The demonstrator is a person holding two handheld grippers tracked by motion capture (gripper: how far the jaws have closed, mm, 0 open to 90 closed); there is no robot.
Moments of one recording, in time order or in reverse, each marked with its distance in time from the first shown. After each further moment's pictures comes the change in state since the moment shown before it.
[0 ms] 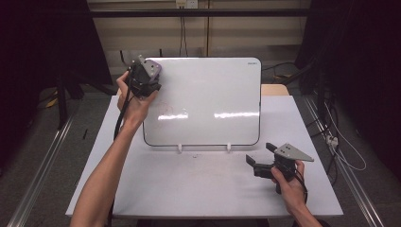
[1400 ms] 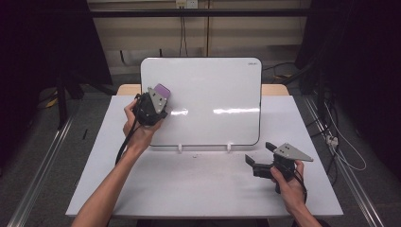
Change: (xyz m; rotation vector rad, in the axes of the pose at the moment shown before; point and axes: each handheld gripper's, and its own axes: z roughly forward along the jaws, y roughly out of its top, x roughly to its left) left arm -0.053 -0.058 -0.028 -0.064 -0.074 0.087; right arm 0.002 0.002 0.000 -0.002 0.003 -0.011
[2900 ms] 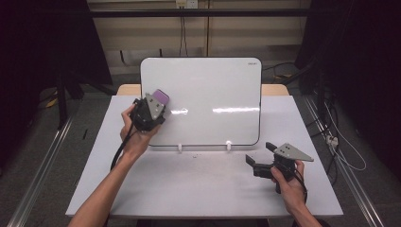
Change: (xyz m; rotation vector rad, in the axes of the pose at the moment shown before) left arm 0.017 -0.012 -0.003 0.003 -0.019 -0.025; right arm -0.001 -0.001 0.000 0.000 0.000 0.003
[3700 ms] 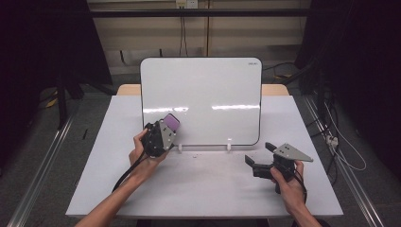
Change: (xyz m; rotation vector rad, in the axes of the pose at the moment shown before) left arm -0.077 -0.044 -0.024 0.008 -0.092 0.158; right arm 0.002 0.000 0.000 -0.003 0.007 -0.008
